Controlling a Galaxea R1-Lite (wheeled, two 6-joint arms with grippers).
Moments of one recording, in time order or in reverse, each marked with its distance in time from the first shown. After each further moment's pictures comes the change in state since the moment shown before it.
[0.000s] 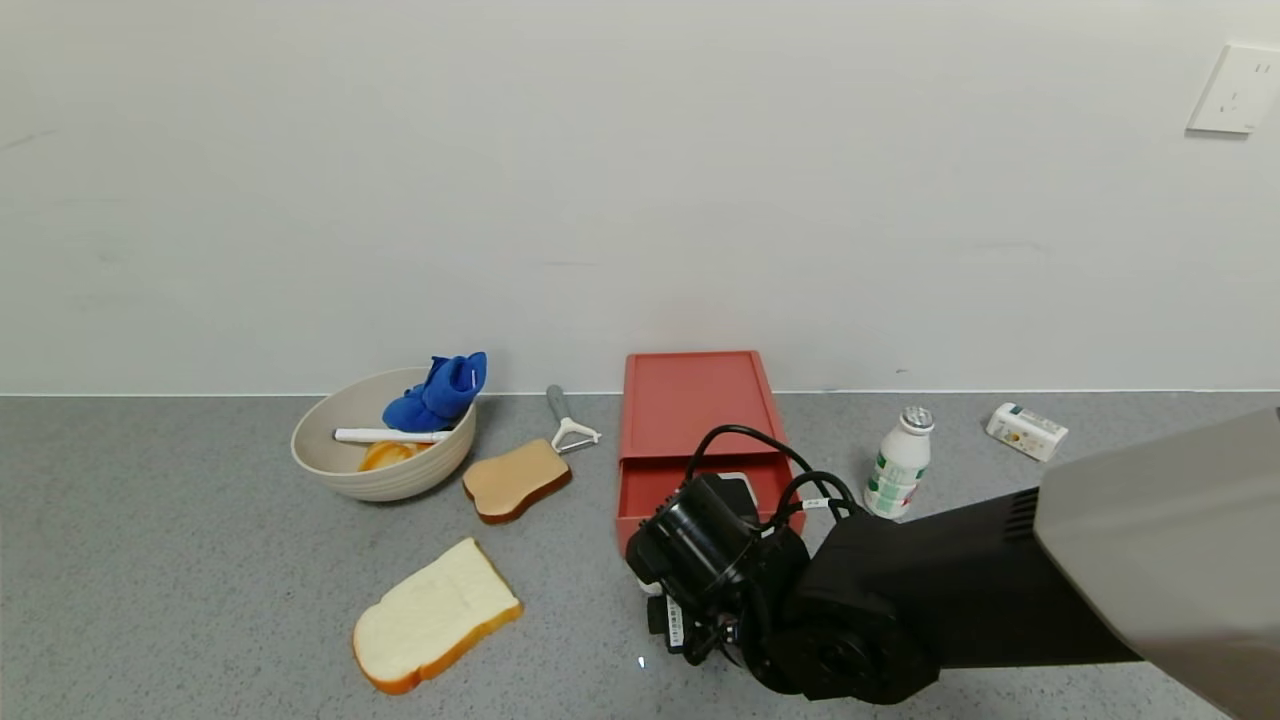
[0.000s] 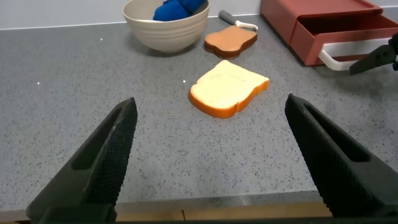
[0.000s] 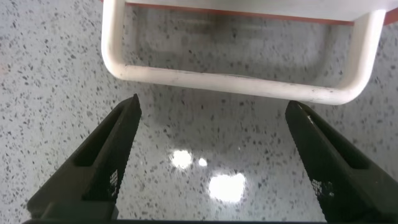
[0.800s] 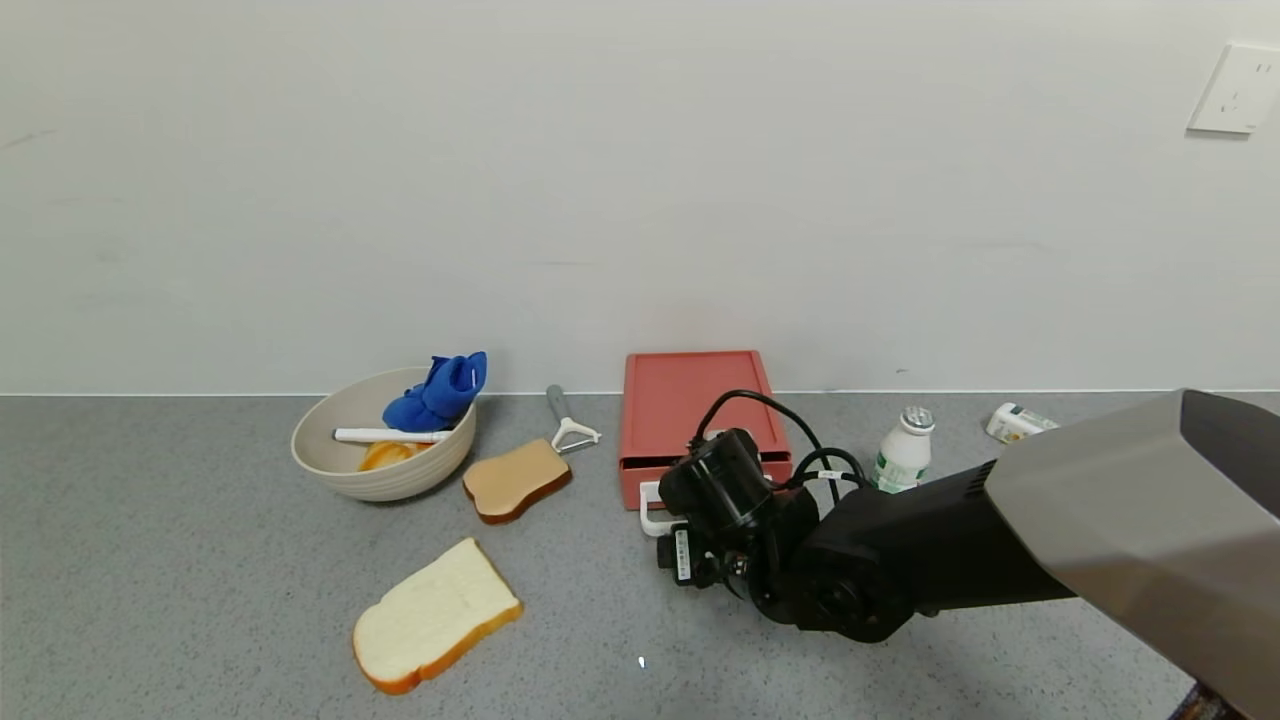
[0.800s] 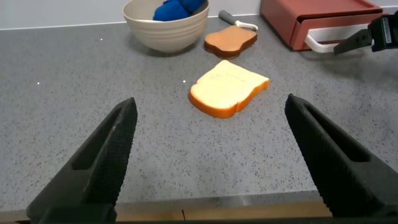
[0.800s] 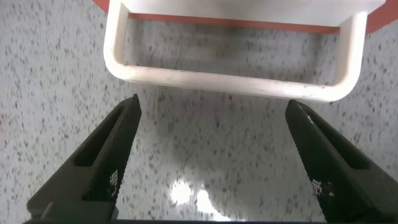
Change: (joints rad) left arm 0.000 0.000 0.000 0.000 0.000 0.000; right arm -0.101 0.061 -0.034 -0.200 0.004 -0.144
